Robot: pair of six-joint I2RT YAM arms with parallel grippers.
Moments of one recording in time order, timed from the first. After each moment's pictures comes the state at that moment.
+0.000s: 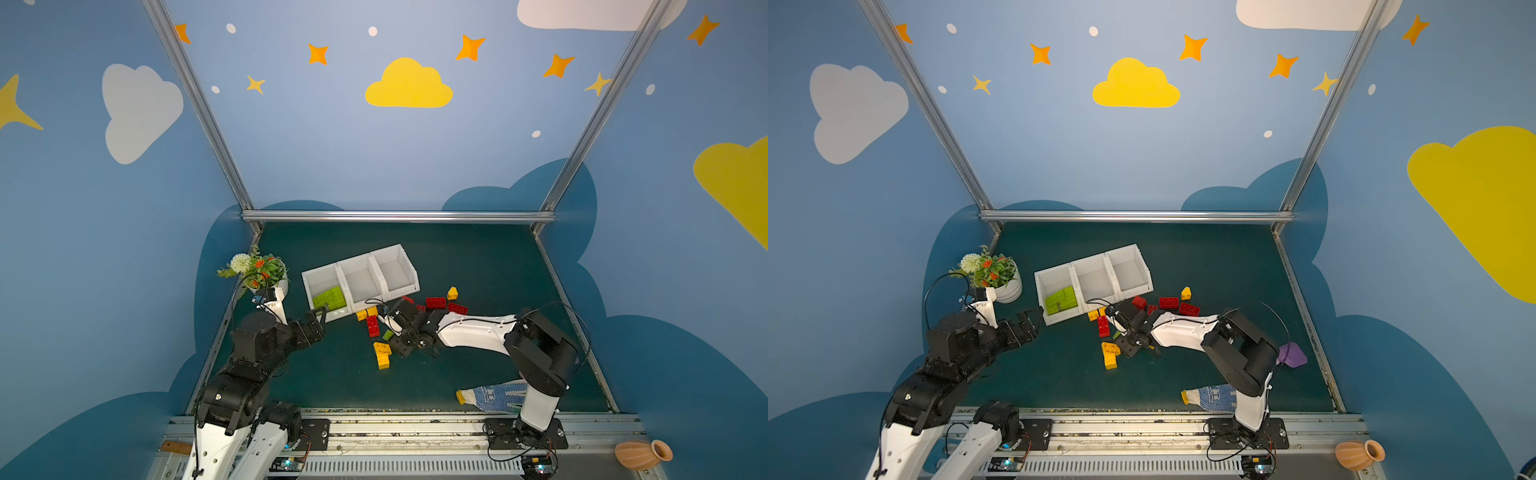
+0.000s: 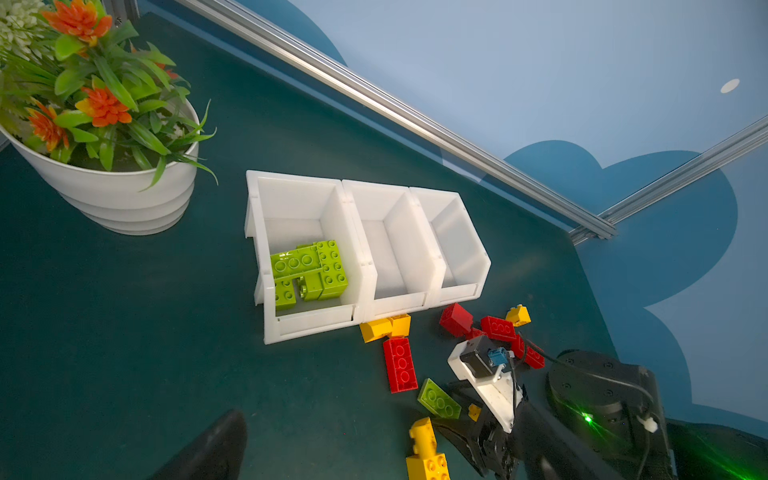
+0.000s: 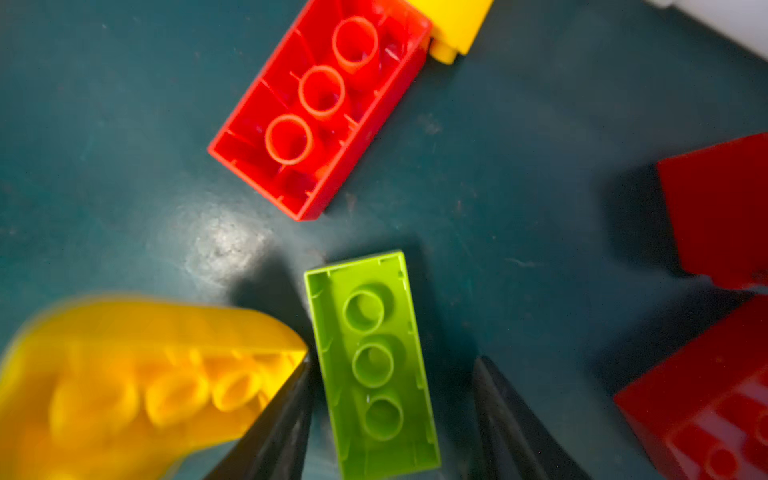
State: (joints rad) left arm -0.22 0.50 0.81 -0.81 0.04 -0.54; right arm 1.00 1.83 1.05 -0.32 0.03 0.06
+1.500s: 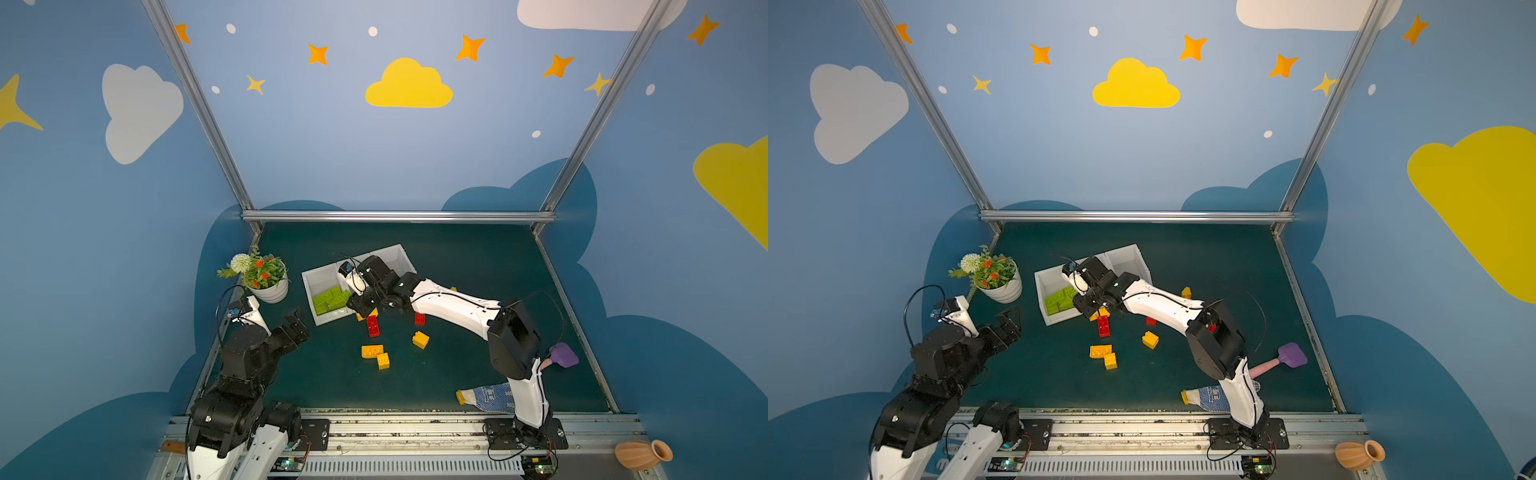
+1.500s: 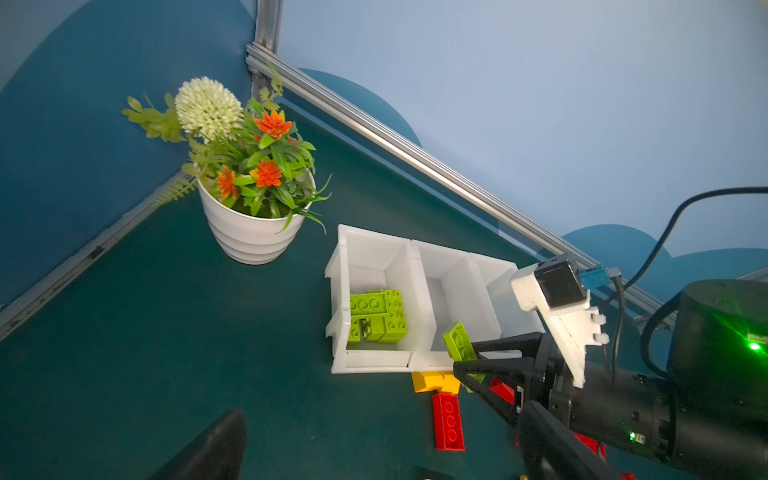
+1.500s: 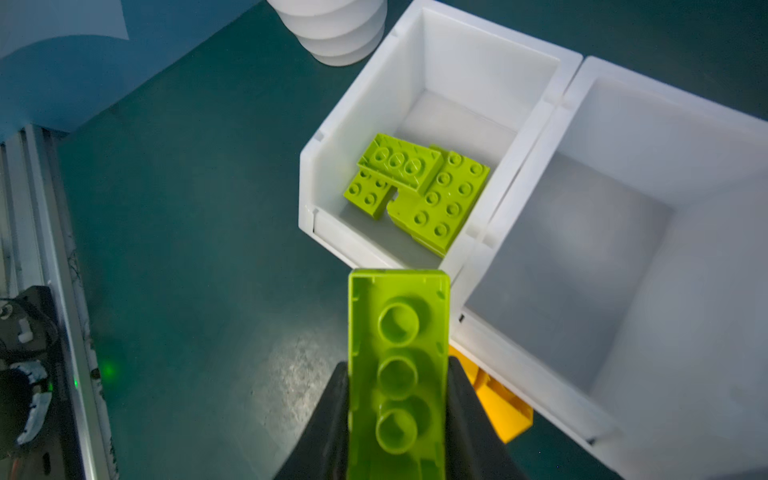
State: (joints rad) left arm -0.20 0.40 0.81 -0.86 -0.22 -0.60; right arm 1.00 2.09 1.75 -0.46 -0.16 0.05
